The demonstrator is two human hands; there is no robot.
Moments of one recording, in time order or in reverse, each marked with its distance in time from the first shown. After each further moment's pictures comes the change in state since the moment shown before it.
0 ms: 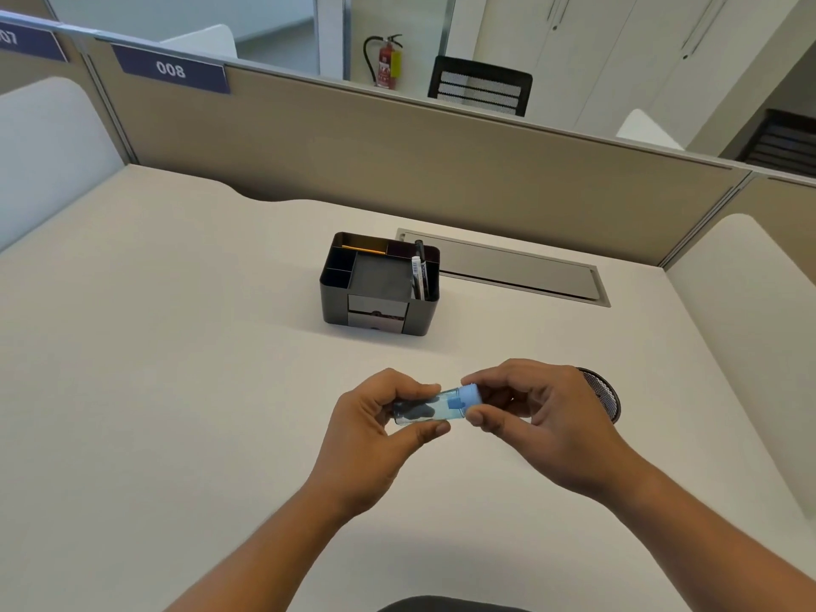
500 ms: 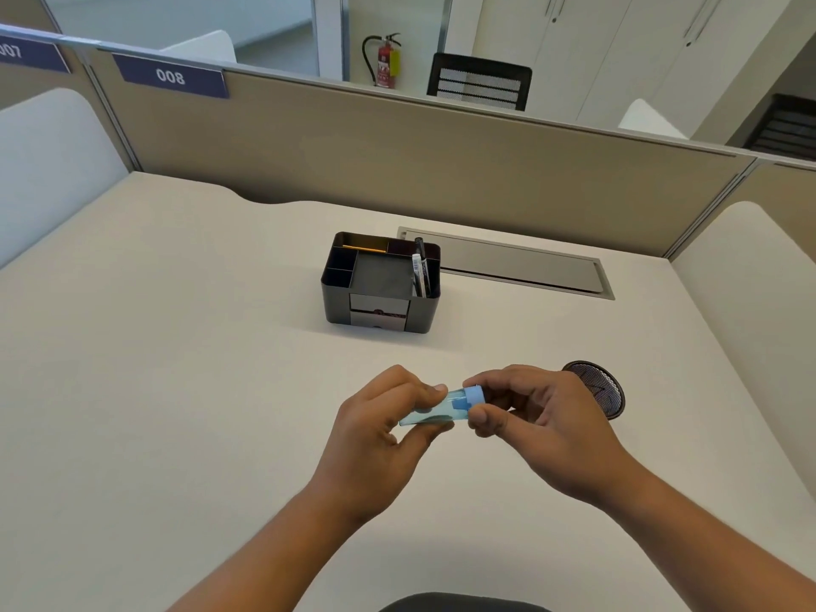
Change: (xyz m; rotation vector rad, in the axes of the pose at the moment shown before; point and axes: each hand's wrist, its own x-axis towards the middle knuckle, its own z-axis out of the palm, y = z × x) left_hand -0.003 0.005 0.002 0.335 0.025 0.433; right_hand -0.009 0.003 0.009 0.182 0.038 0.151
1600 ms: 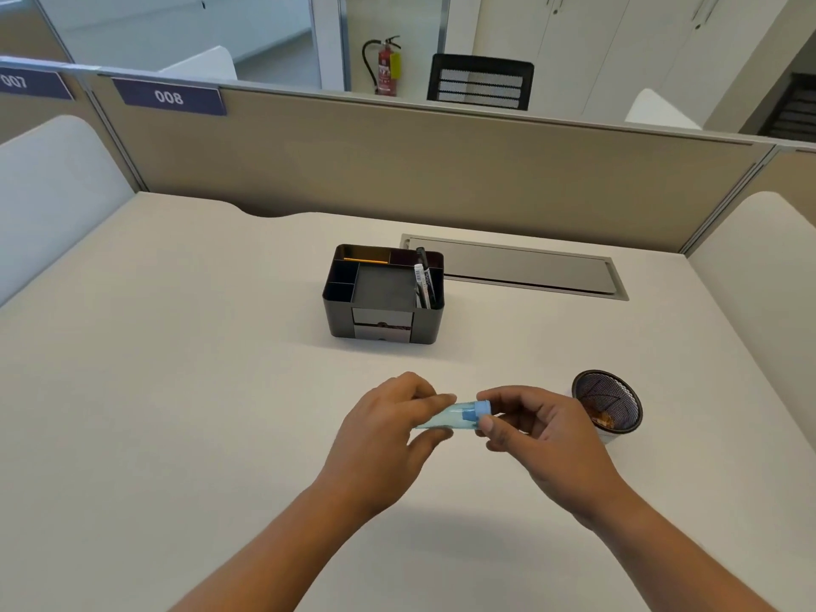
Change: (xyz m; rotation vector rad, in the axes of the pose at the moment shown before) left_hand 0.018 -0.028 0.011 0.387 -0.277 -0.096; right_hand 0.011 0.049 0.007 0.253 0.112 0.161
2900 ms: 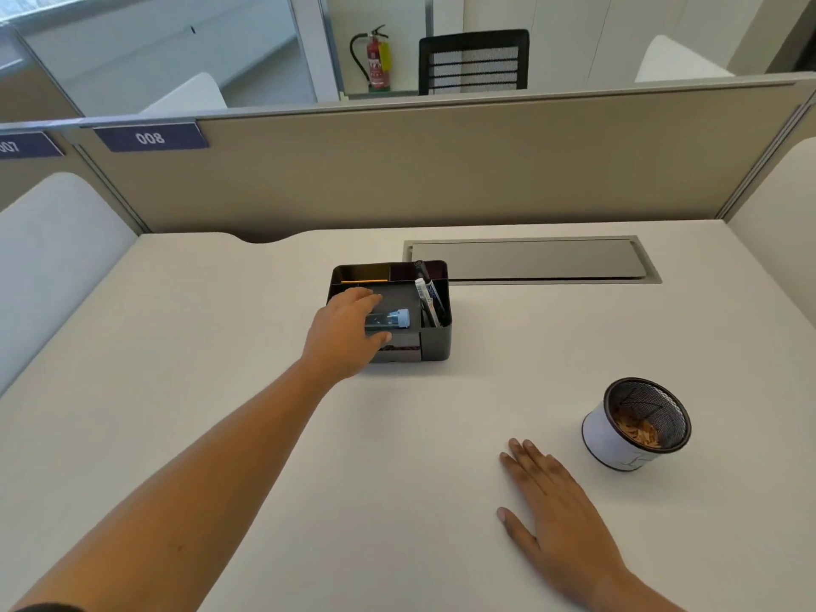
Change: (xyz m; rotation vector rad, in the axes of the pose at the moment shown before) left_hand 0.147 -0.145 0.003 0.378 -0.093 -0.229; right_hand 0.006 0.167 0.002 -1.099 -0.113 -0.116
